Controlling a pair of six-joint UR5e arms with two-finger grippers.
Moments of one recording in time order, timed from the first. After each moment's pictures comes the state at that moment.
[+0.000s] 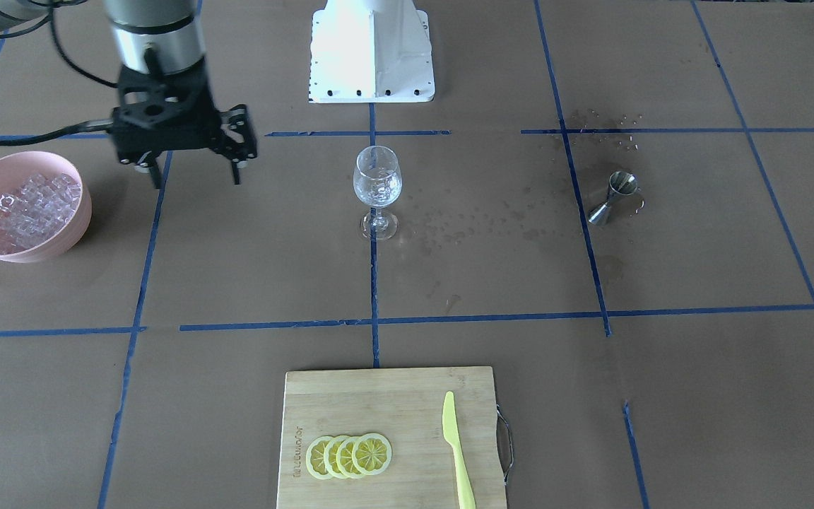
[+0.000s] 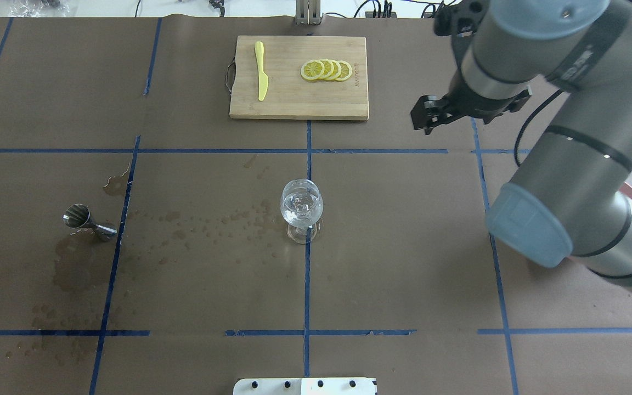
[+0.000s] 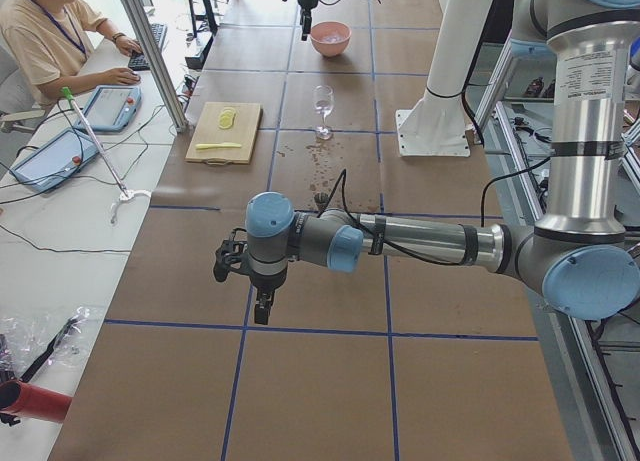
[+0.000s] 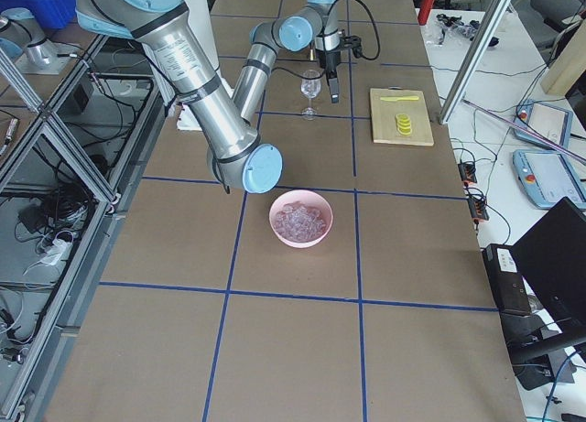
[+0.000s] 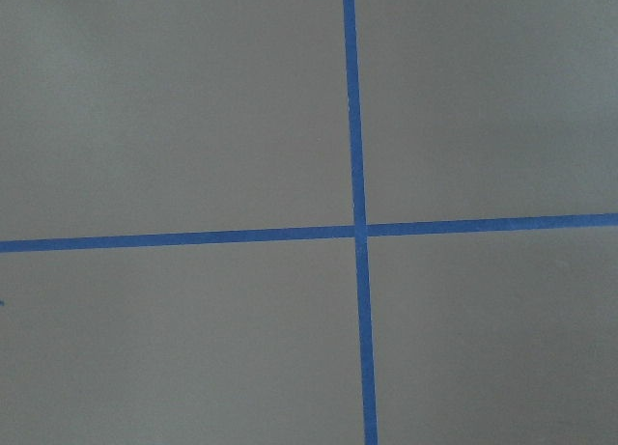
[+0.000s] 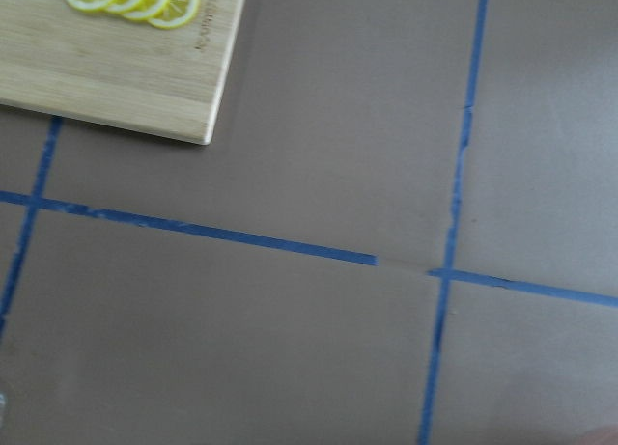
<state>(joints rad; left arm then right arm) -1.52 -1.53 -1.69 -1.72 -2.26 -0.10 0.88 -1.00 2.06 -2.04 1.94 0.69</state>
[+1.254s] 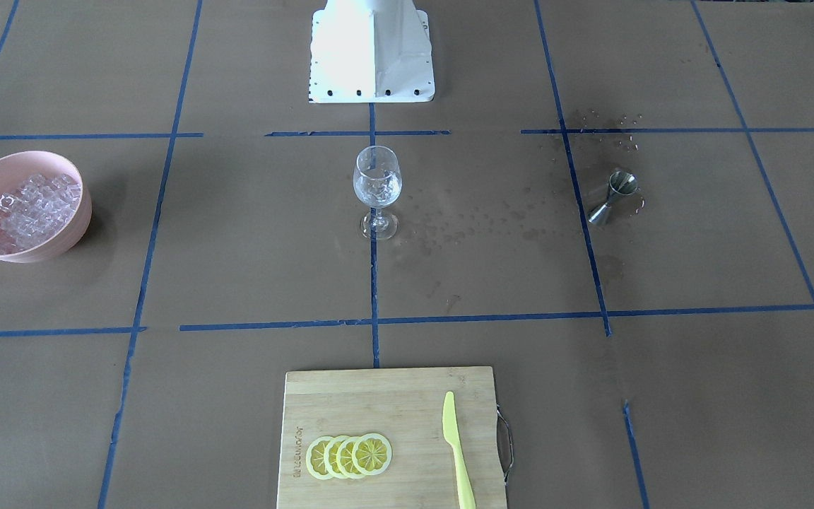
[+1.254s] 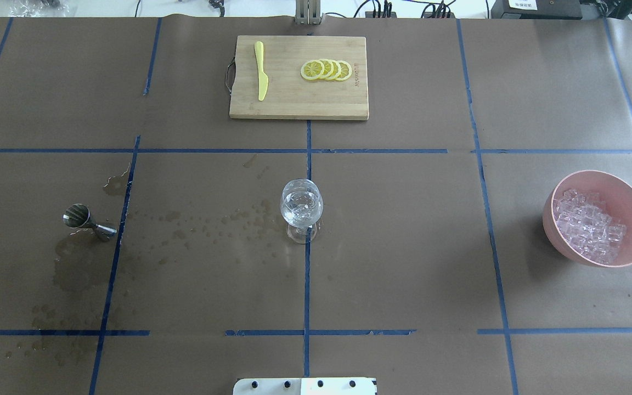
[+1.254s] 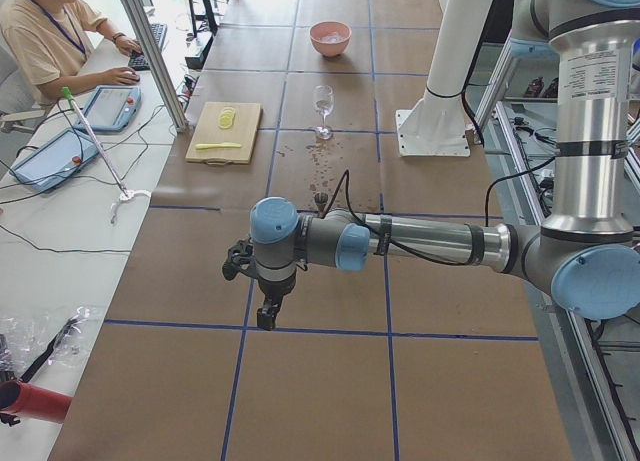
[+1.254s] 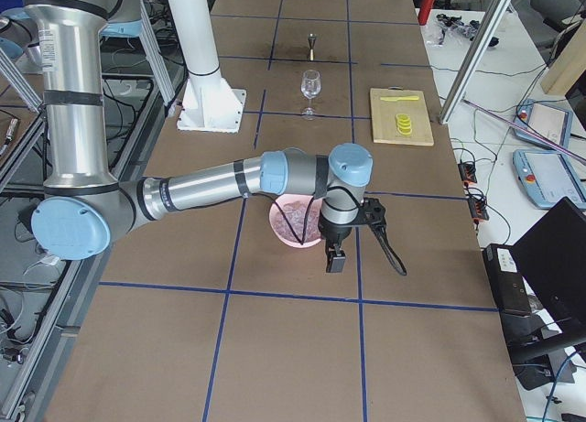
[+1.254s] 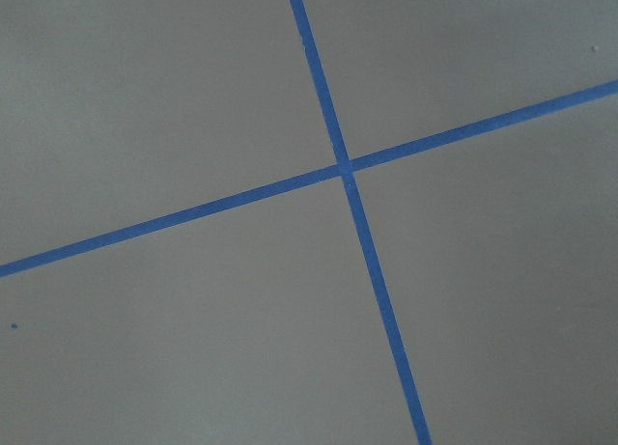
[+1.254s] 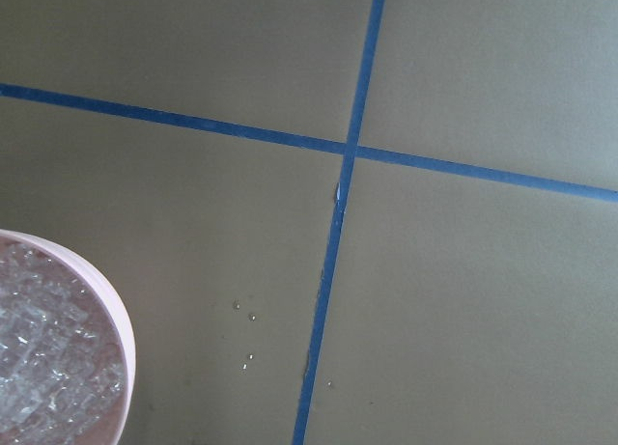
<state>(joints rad) -1.53 -1.51 -1.71 -1.64 -2.26 0.16 1.55 -1.60 1.81 -1.82 2.24 -0.14</state>
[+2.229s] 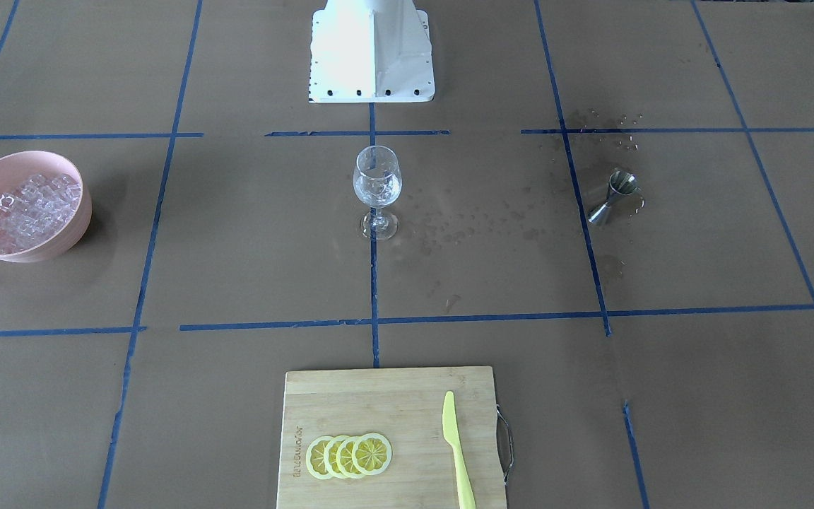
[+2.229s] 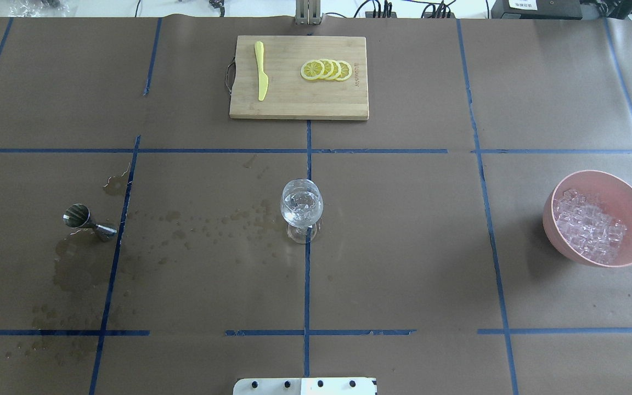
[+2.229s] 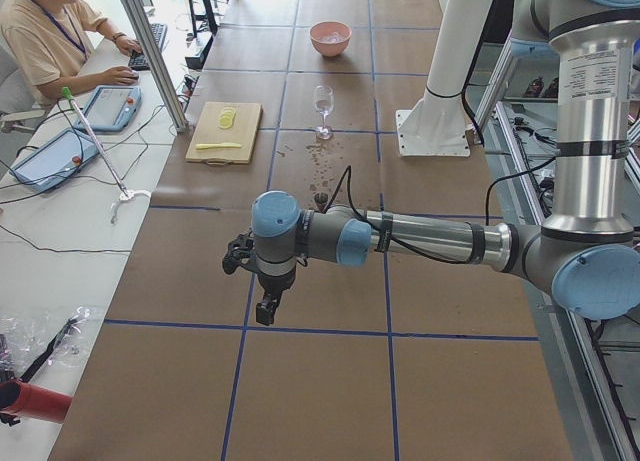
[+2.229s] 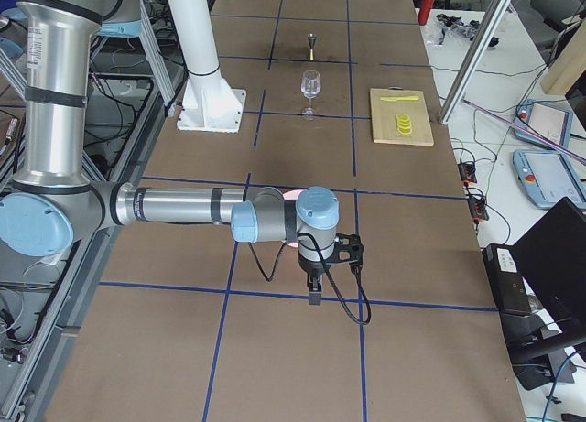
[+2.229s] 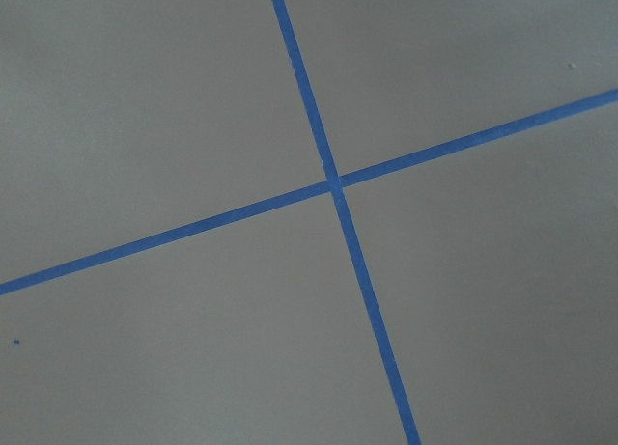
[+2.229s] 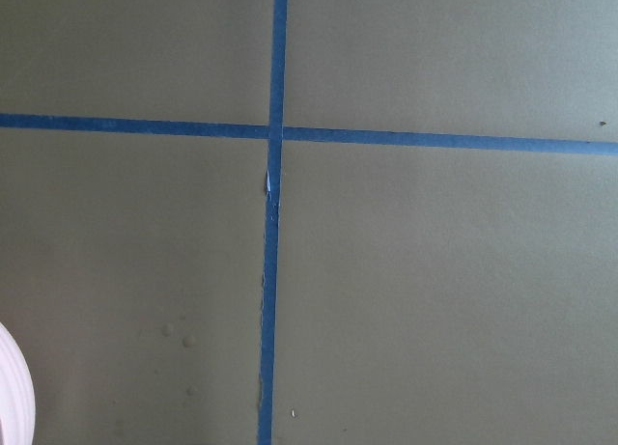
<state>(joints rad) -1.53 -1.50 -1.73 -1.64 -2.26 0.16 1.53 -1.71 1.73 -1.50 2.25 0.07</state>
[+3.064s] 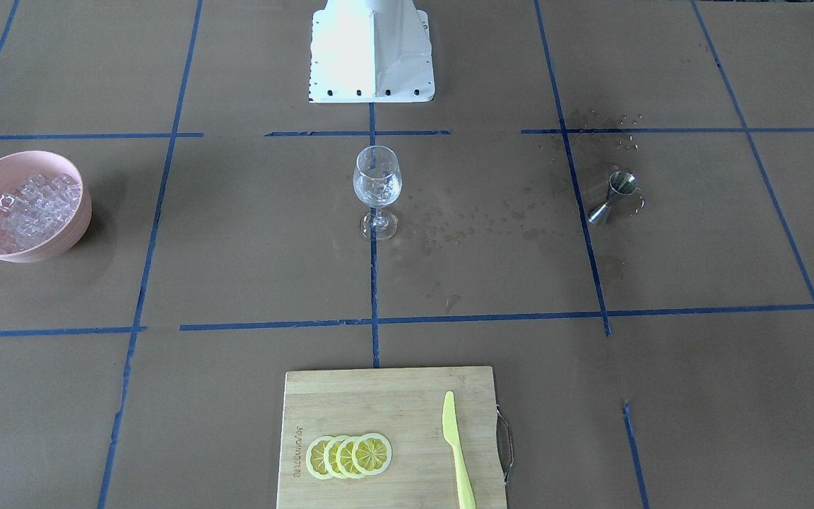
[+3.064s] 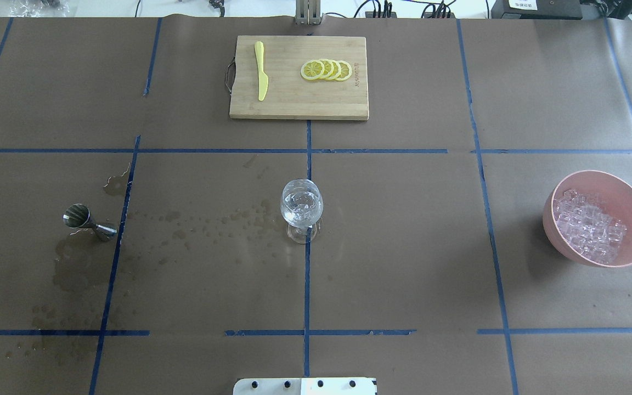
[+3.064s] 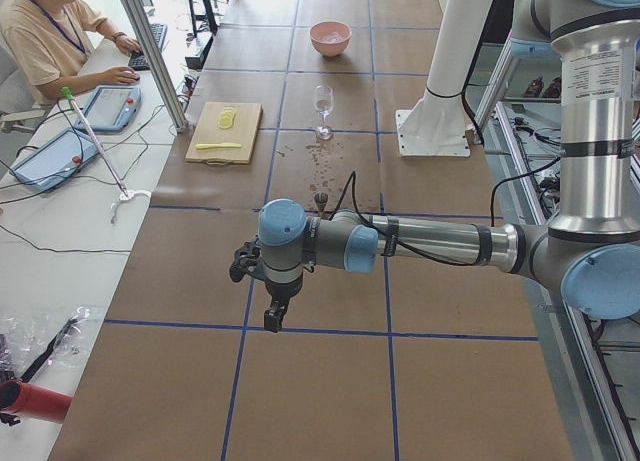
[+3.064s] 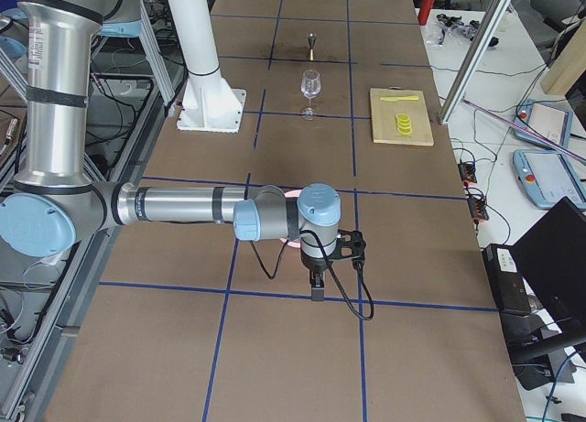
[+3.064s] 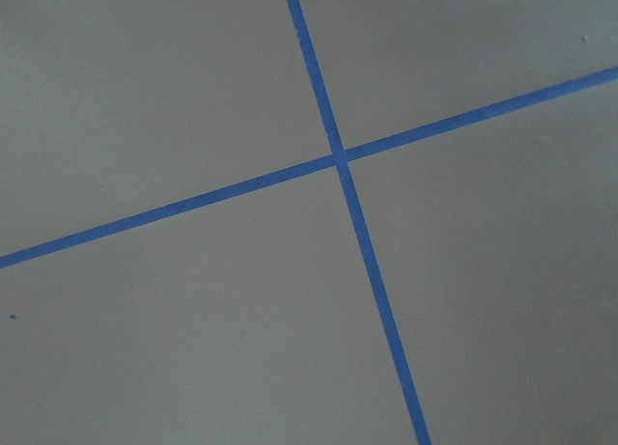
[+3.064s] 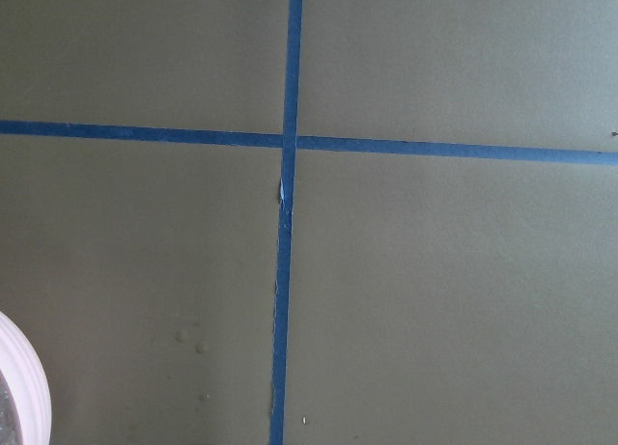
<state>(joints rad) -1.53 -1.47 -1.73 -1.64 -2.26 0.16 1.53 -1.70 1.73 -1.50 2.25 0.07</state>
